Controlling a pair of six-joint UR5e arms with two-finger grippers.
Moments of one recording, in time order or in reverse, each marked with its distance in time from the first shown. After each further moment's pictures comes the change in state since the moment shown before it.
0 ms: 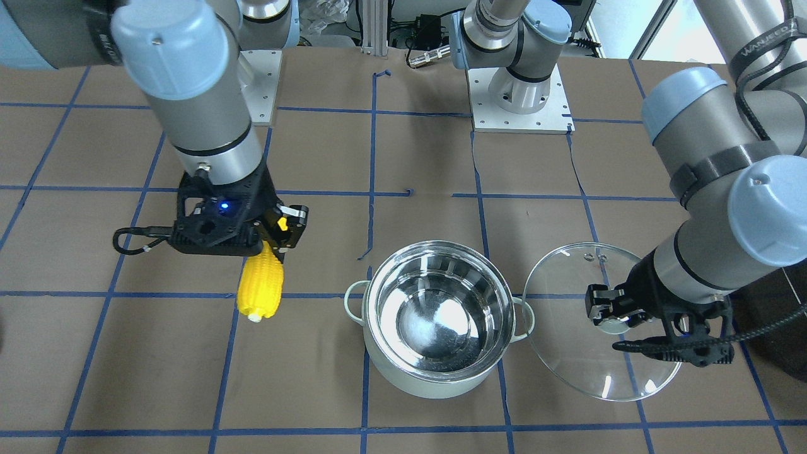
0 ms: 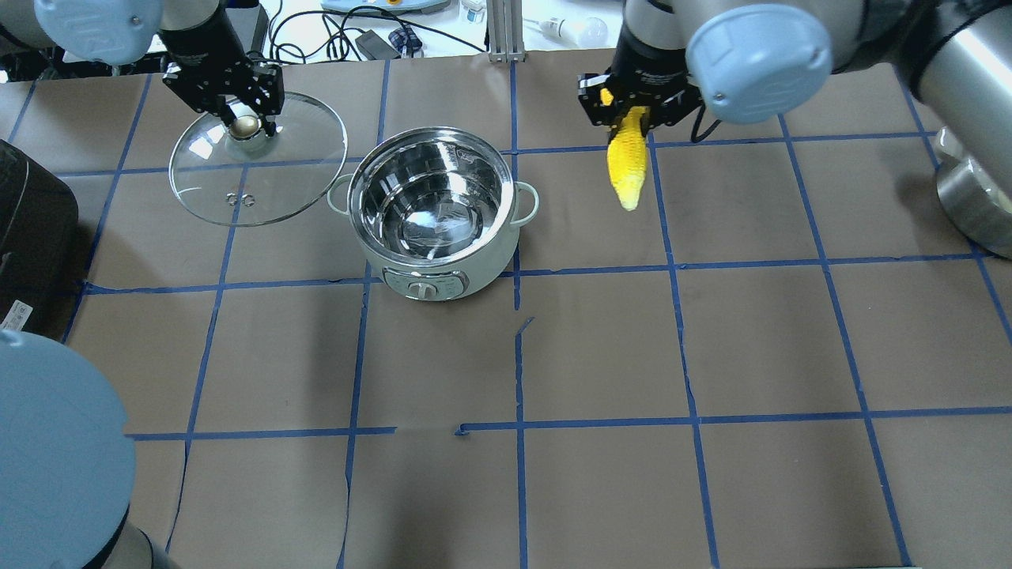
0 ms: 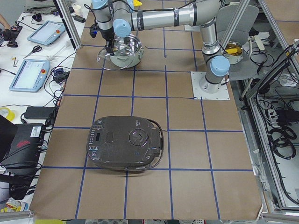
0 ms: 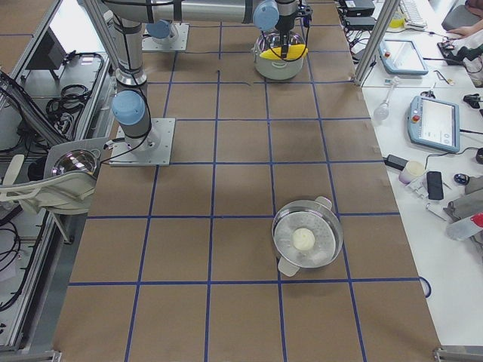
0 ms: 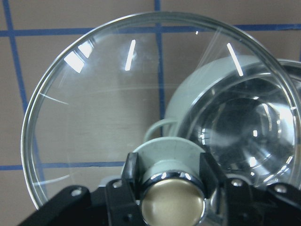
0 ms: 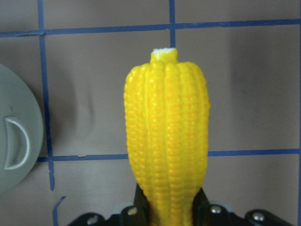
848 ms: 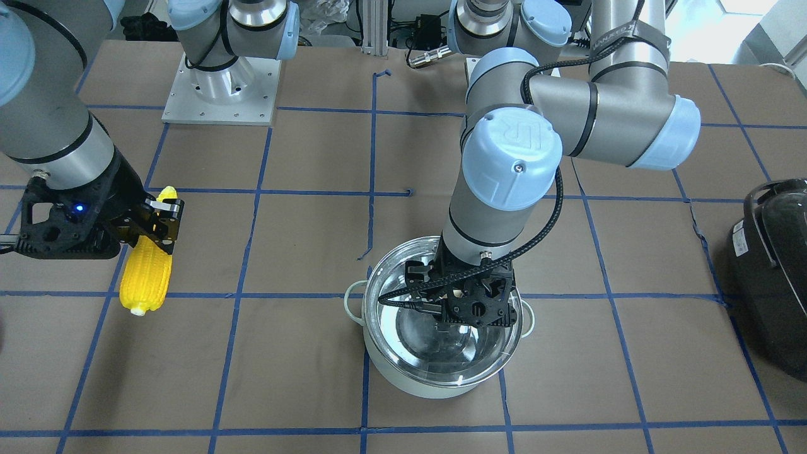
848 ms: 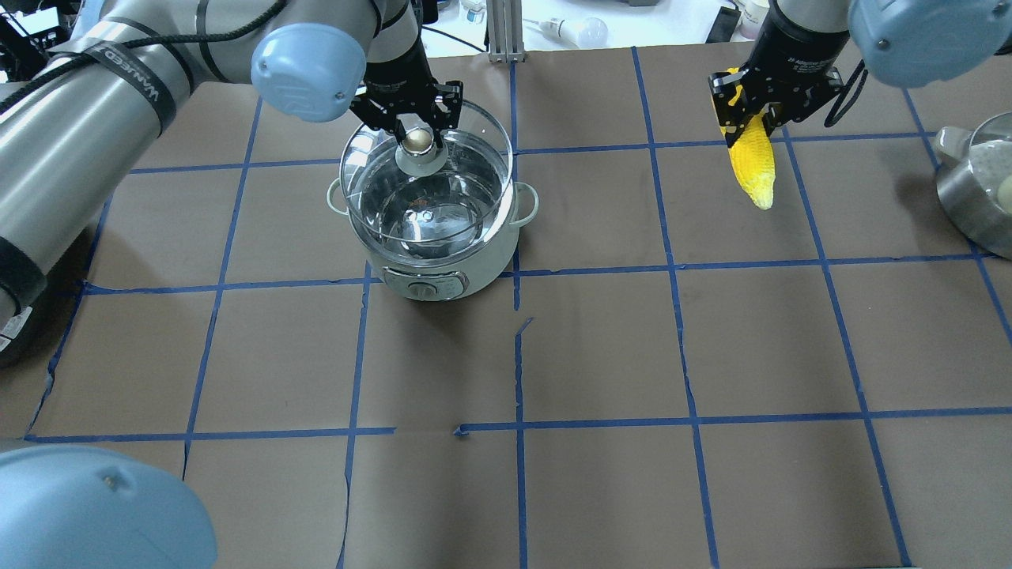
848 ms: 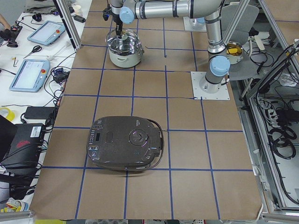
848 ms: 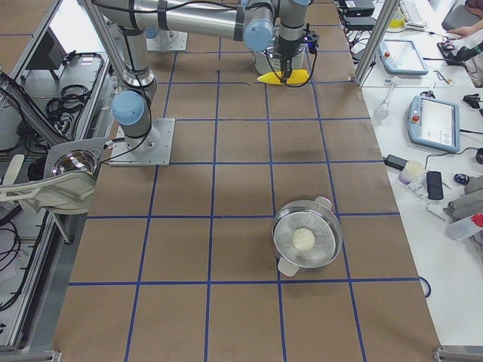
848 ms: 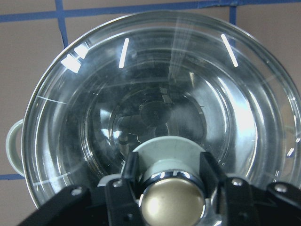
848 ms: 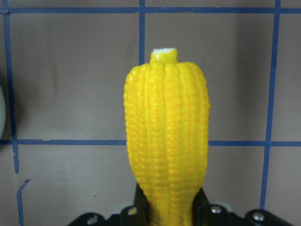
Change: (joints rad) left arm -0.330 0.006 0.015 0.069 -0.077 -0.344; right arm -0.286 -0.082 0.058 0.124 0.005 -0.347
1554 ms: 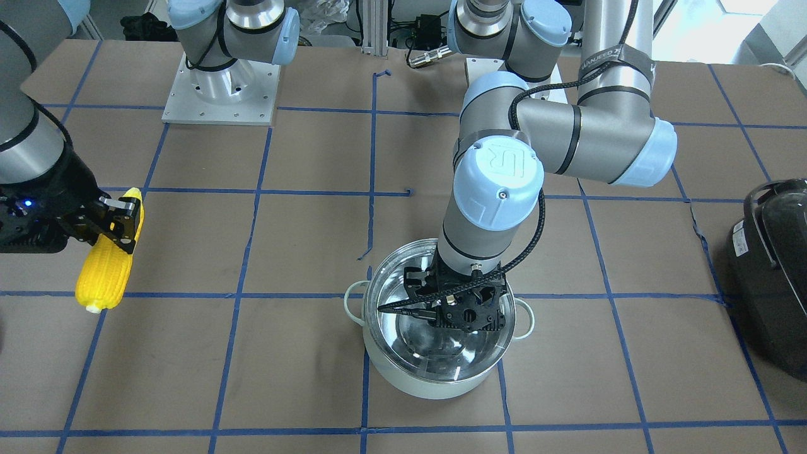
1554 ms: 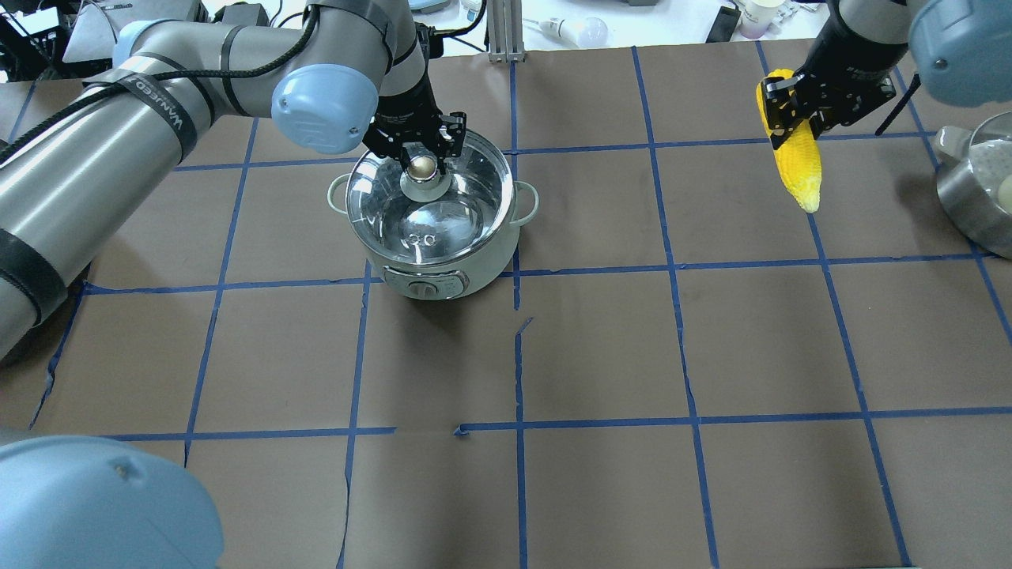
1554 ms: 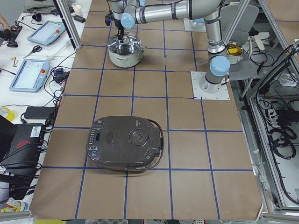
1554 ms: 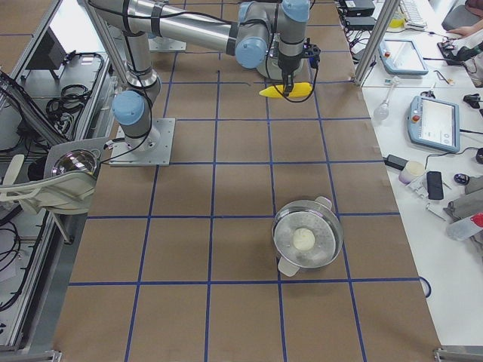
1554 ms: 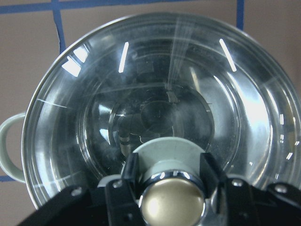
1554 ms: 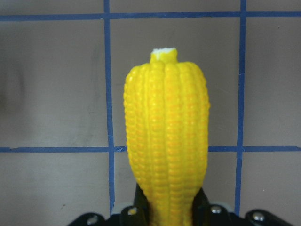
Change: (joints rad) left arm -0.015 -0.012 -0.120 0.094 0.004 -0.010; right arm -0.089 -0.048 0.045 -0.008 0.008 -0.087
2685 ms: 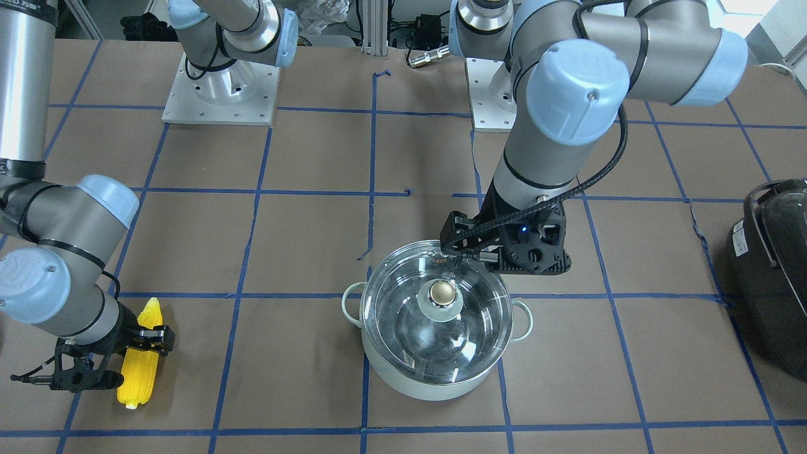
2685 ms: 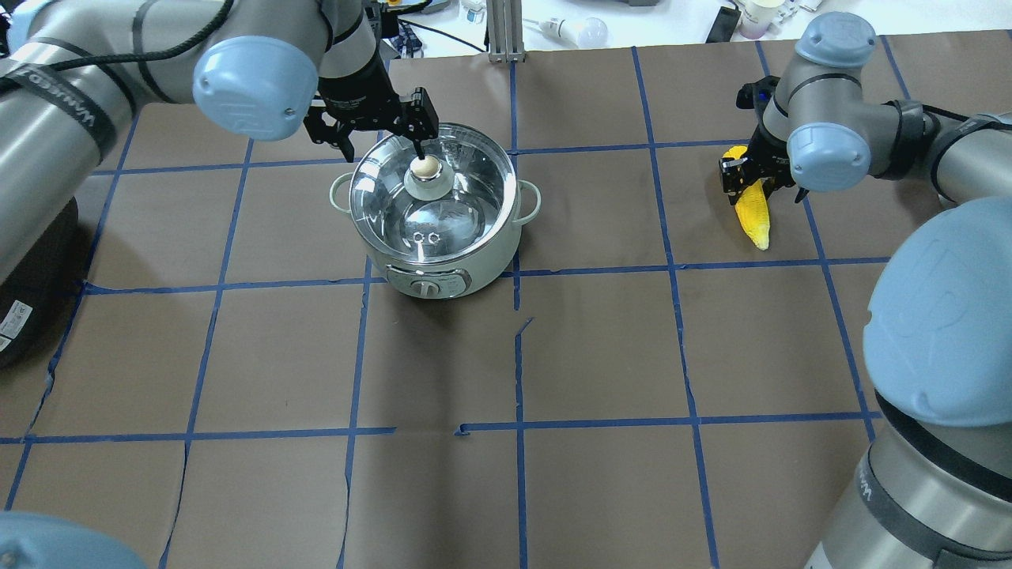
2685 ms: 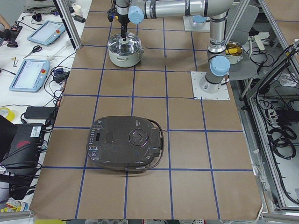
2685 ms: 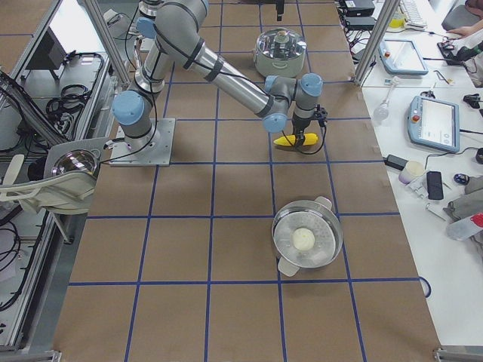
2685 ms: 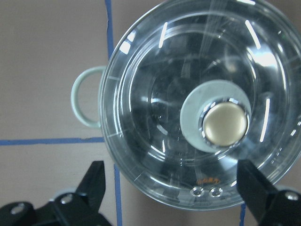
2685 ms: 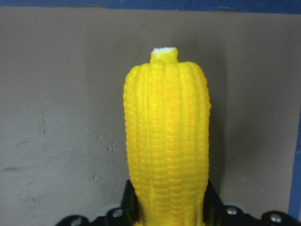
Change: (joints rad) left arm 0.037 0.076 -0.013 -0.055 0.003 0.013; right arm -0.046 0.415 0.086 -0.477 -0.044 -0.064
